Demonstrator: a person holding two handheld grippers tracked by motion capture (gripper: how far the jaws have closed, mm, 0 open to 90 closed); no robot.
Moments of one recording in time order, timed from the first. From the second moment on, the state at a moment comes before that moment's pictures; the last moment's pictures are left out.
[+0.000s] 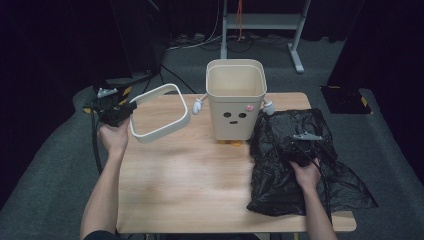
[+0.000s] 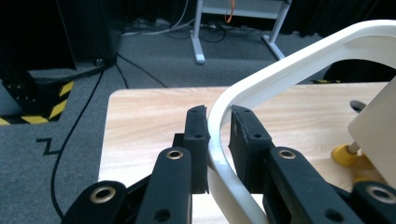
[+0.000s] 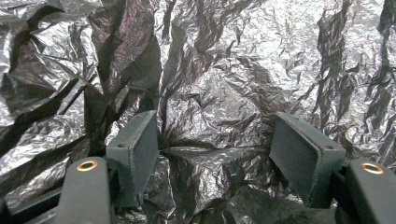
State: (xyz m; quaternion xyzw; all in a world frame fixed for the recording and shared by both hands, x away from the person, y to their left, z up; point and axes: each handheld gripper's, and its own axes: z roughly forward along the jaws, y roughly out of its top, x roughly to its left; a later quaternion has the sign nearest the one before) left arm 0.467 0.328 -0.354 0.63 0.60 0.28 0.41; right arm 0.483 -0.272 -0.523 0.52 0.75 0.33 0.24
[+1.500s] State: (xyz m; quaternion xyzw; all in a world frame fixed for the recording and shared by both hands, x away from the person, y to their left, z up) left arm 0.482 0.281 -0.489 0.67 0.61 0.26 0.34; right arm 0.483 -0.272 -0.523 0.52 0.75 0.33 0.24
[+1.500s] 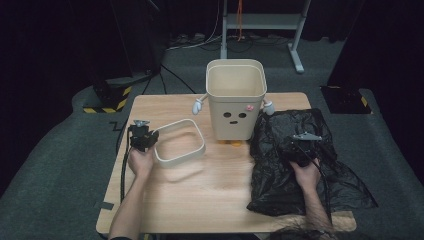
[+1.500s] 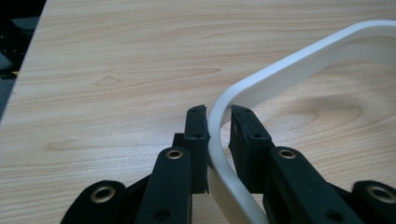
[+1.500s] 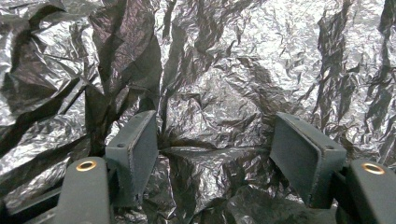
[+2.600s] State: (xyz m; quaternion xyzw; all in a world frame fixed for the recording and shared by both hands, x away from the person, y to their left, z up) left arm 0.491 0.278 -0.527 0.65 0.62 0.24 0.36; right arm 0.482 -0.272 -0.523 0.52 0.75 0.33 0.24
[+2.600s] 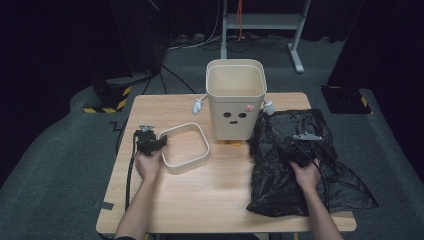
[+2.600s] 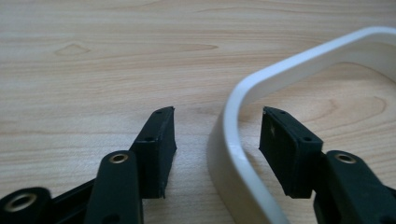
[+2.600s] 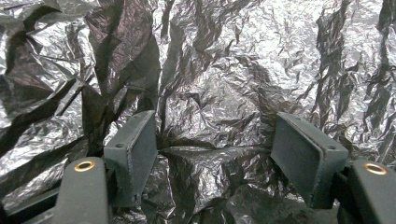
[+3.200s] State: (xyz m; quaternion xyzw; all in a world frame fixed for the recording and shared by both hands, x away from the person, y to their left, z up) left arm 0.492 0.276 -0.527 0.66 0.62 0.24 0.35; right arm 0.482 -0.272 -0.518 0.53 0.76 0.31 0.23
